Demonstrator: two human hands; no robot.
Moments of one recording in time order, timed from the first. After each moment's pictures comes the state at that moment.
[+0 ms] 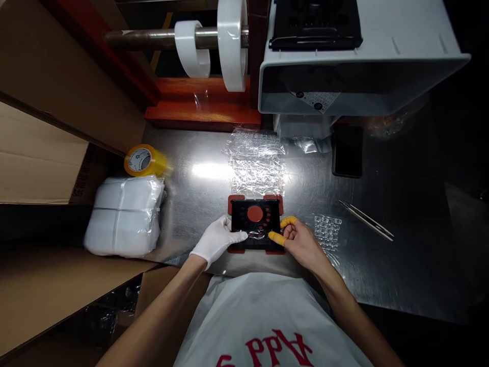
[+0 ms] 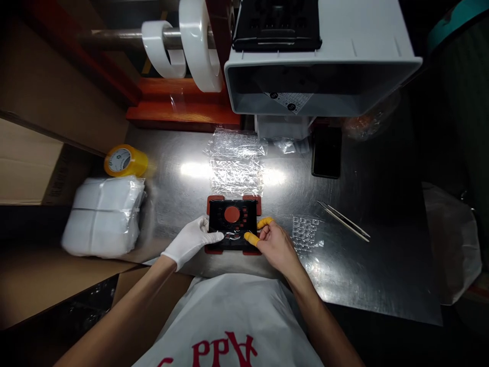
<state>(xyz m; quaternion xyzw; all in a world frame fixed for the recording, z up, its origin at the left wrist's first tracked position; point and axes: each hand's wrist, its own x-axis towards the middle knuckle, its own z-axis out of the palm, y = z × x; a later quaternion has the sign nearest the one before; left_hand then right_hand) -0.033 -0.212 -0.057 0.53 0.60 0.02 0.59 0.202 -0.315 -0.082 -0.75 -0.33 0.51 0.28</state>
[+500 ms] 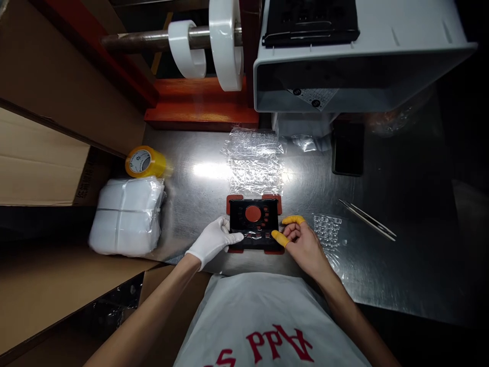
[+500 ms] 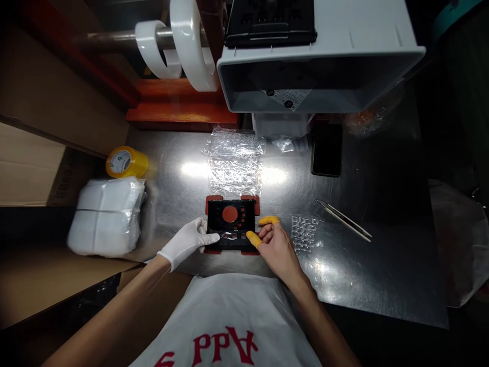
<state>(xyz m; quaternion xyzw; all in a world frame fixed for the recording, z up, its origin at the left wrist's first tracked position) -0.029 -0.208 -0.042 0.51 0.60 -0.03 0.62 0.201 -0.323 -0.071 -0.74 -0.34 0.47 0.34</state>
